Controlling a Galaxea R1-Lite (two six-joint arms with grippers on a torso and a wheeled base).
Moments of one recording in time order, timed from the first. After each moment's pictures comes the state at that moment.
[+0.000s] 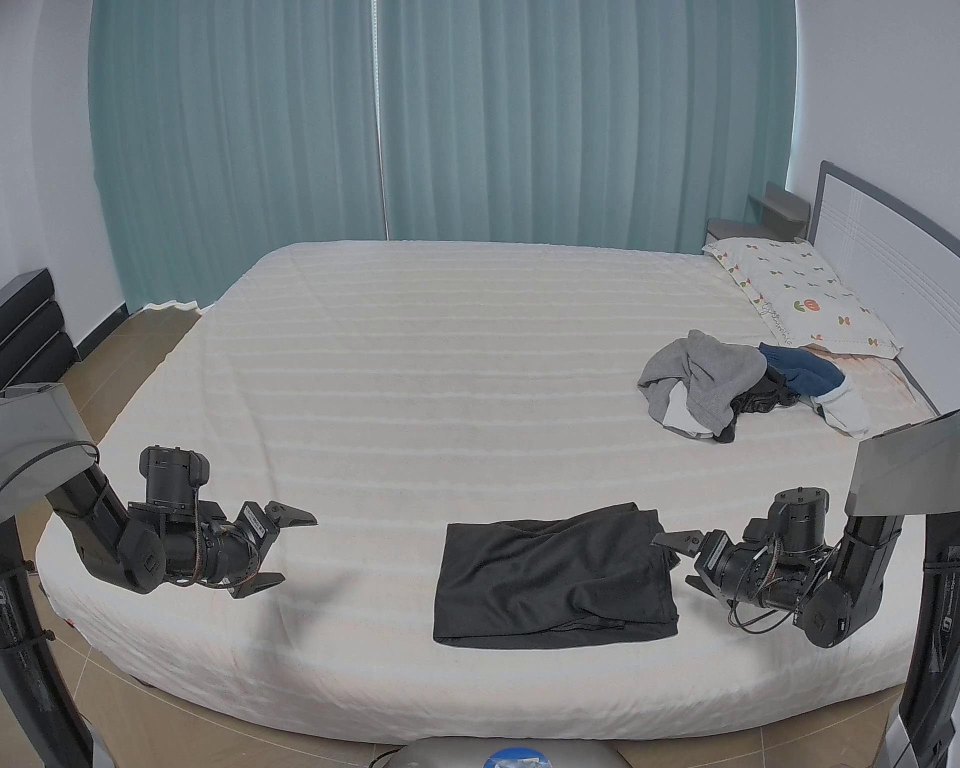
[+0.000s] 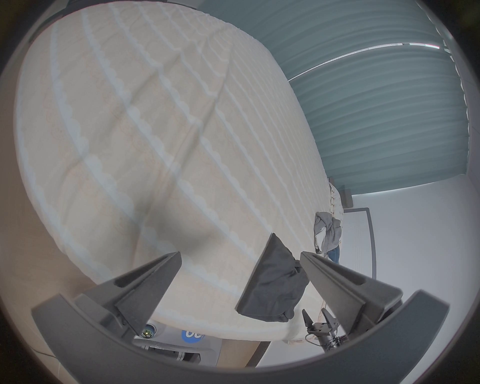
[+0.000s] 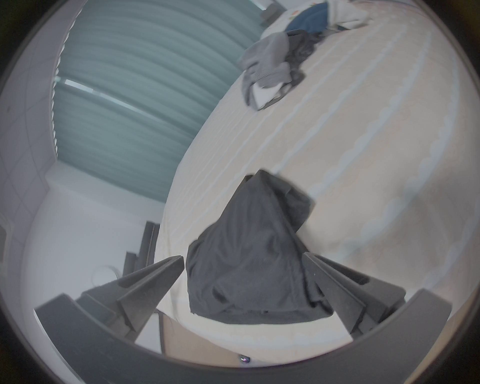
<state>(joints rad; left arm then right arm) -0.01 2.09 -0.64 -0.69 -0.45 -0.93 0.19 2.29 -0.43 -1.33 0.30 0.89</state>
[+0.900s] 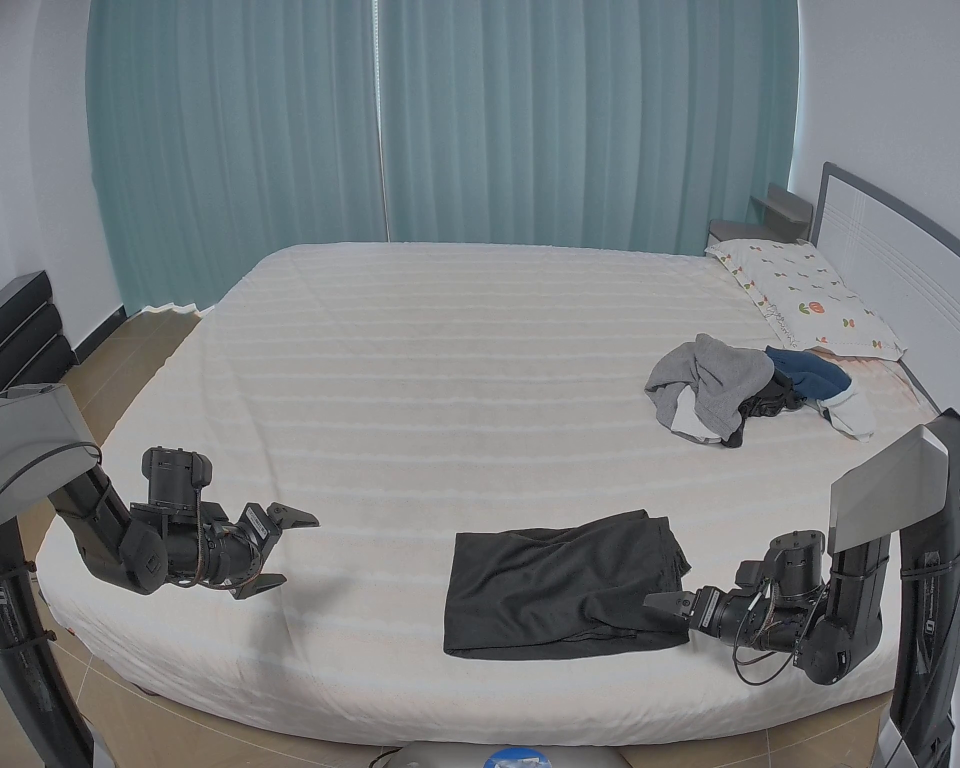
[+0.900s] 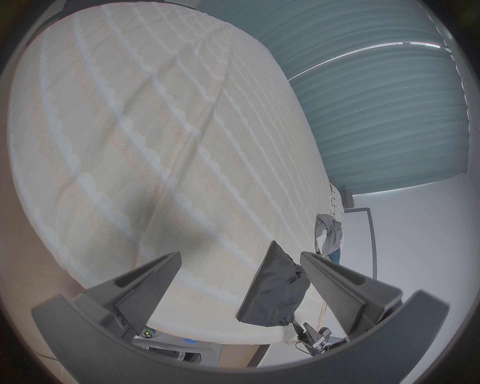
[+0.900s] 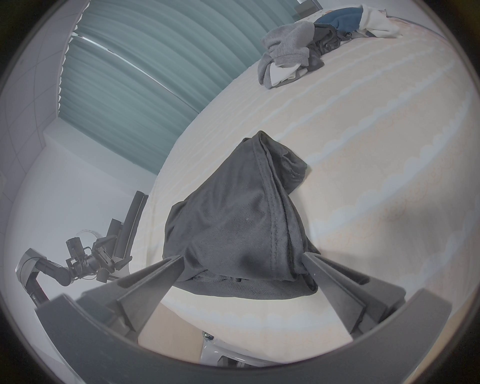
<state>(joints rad) -0.02 2.10 -0.64 -0.69 -0.44 -0.93 0.23 2.38 -0.26 -1.50 0.31 0.67</state>
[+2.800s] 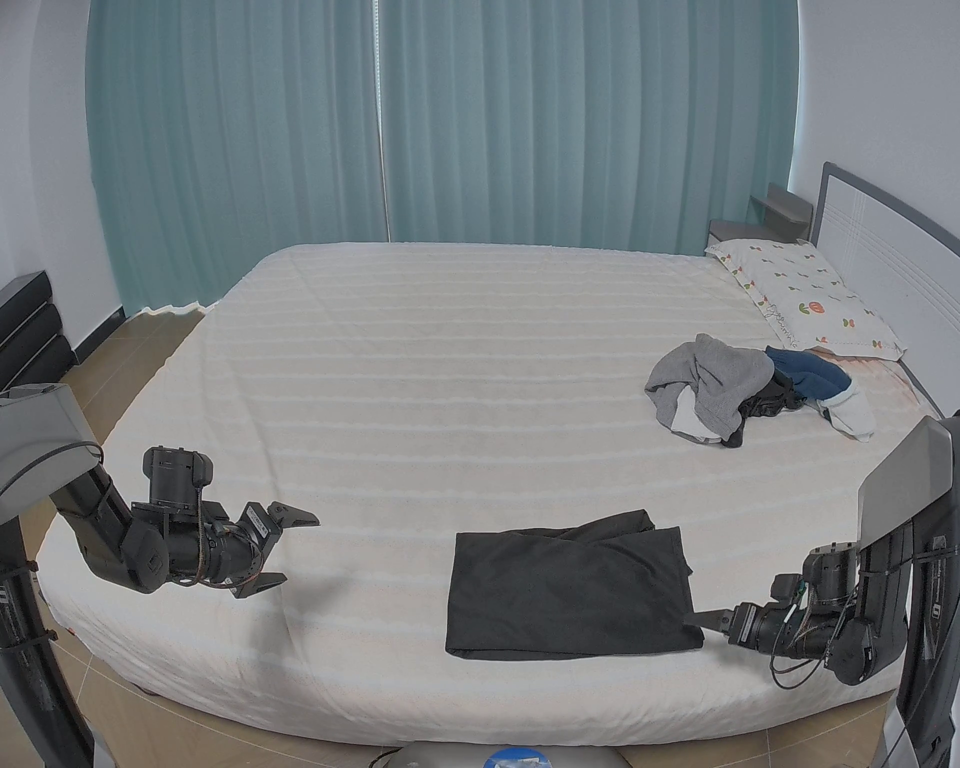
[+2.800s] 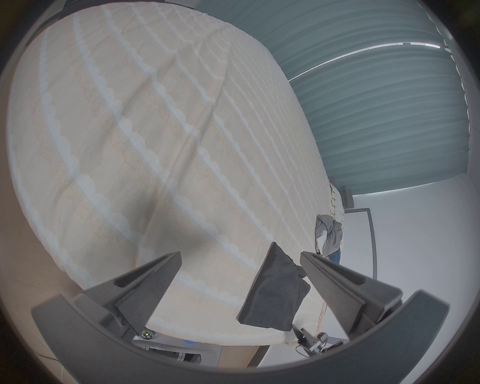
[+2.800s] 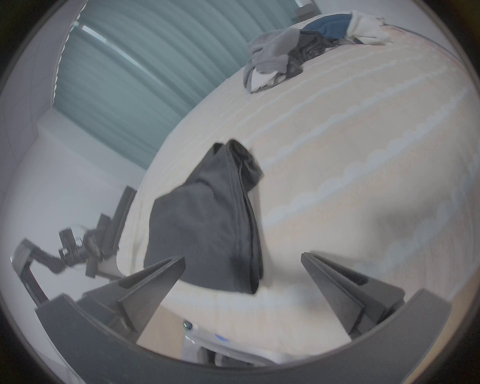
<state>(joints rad) -0.01 2.11 -0.65 -0.69 -0.44 -0.93 0.06 2.41 -0.12 -1.55 0.39 0.48</state>
